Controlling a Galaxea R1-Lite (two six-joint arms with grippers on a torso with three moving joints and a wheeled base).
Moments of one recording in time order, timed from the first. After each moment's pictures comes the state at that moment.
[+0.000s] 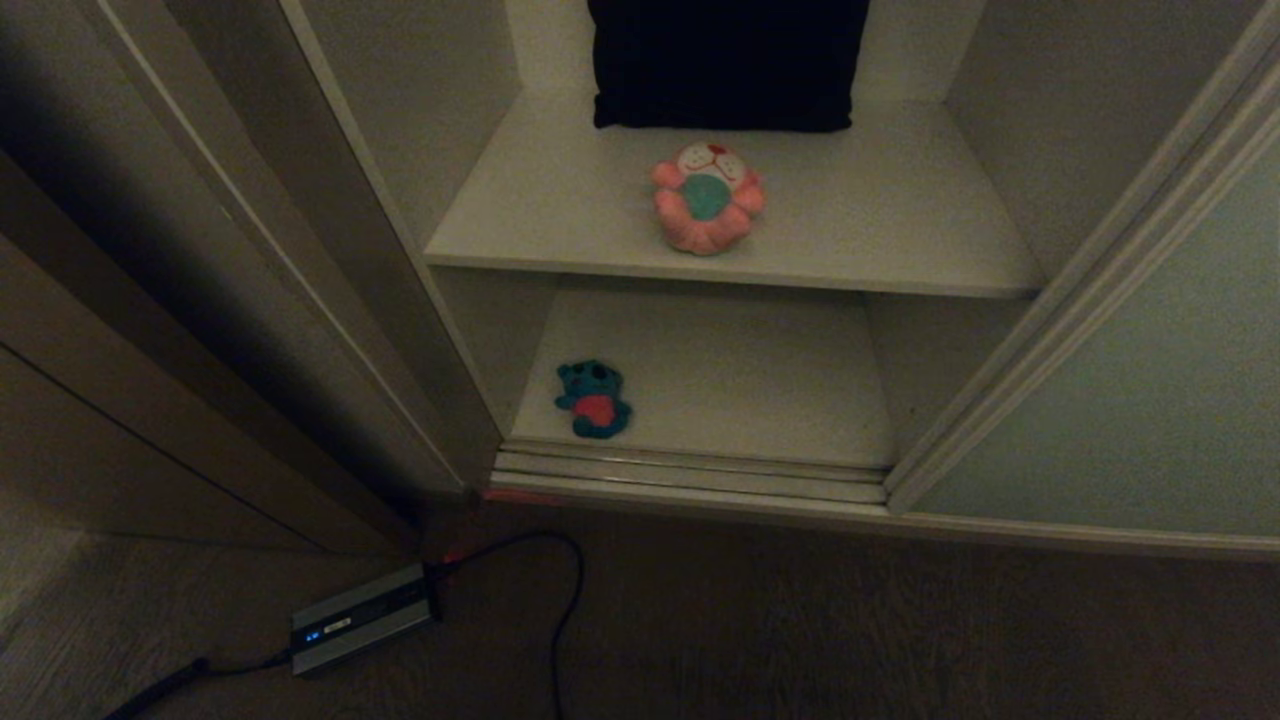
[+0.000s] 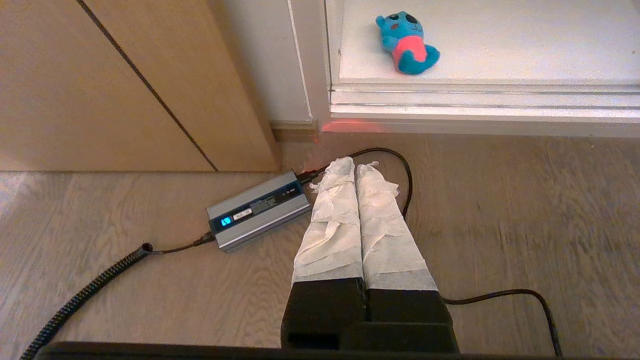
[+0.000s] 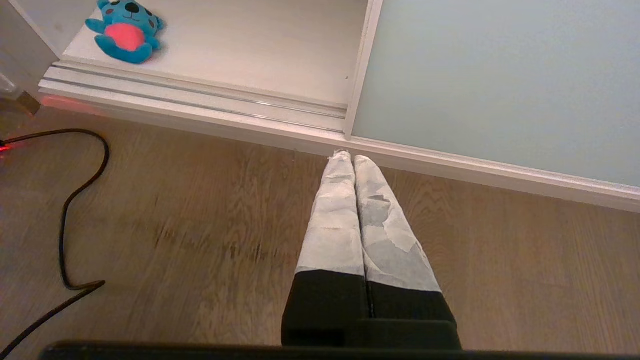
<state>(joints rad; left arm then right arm) -0.01 0.00 0.00 0.01 -0.02 0.09 -0.01 0.00 0.00 0.01 0.03 -0.04</state>
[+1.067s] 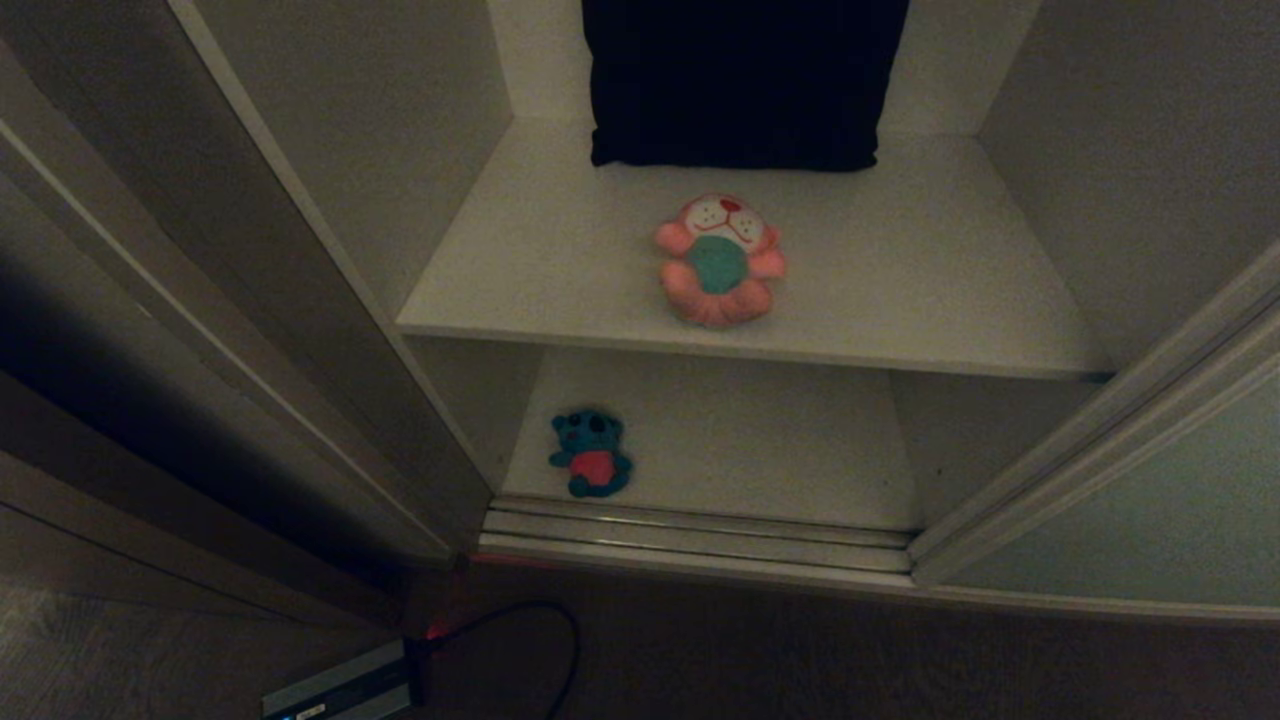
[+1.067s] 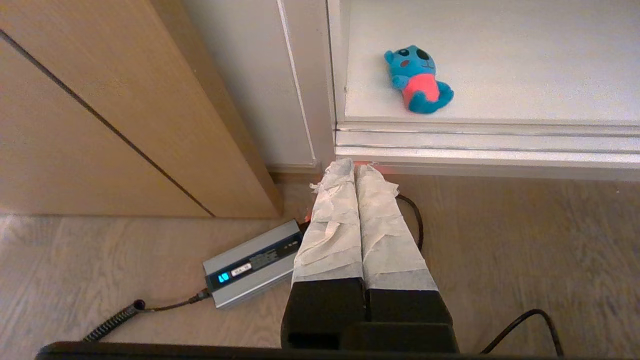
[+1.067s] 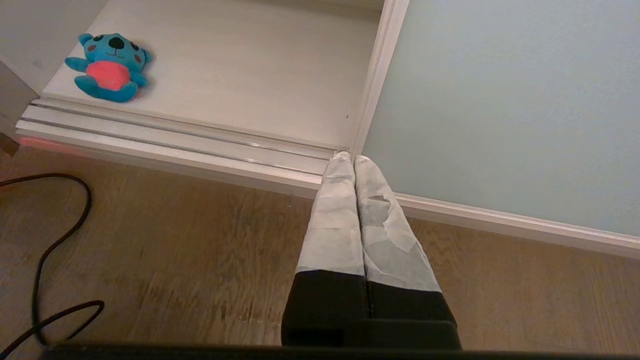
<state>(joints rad) -0.01 0.00 0.00 0.01 -0.02 0.10 -0.01 0.00 0.00 0.01 0.03 -0.04</state>
